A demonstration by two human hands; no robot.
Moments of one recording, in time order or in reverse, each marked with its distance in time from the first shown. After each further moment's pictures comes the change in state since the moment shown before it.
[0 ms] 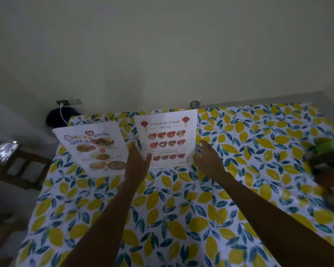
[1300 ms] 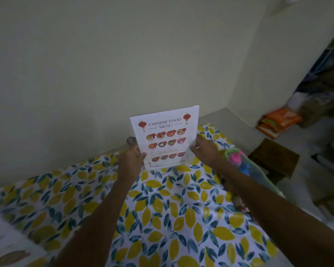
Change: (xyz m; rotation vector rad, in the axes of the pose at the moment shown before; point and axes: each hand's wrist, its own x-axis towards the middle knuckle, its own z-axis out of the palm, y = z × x) left_hand -0.003 0.295 0.123 -0.154 -0.122 0.591; right_hand 0.006 0.164 -0.280 -0.124 0.396 -0.009
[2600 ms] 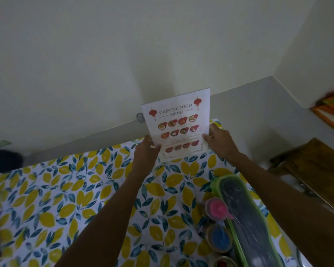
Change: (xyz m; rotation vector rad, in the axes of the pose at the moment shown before) left_hand 0.160 0.072 0.269 0.108 -0.083 -0.331; right_hand 0.222 0.270 0.016 0.176 -0.232 0.109
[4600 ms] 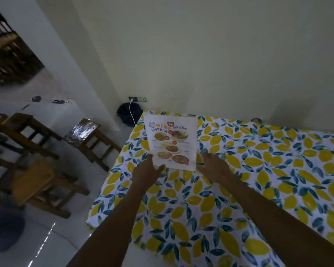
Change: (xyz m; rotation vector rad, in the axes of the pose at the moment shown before) left_hand -0.342 -0.558 -0.489 0.351 0.140 -0.468; right_hand -0.343 -0.525 0.500 -0.517 -0.487 -0.464
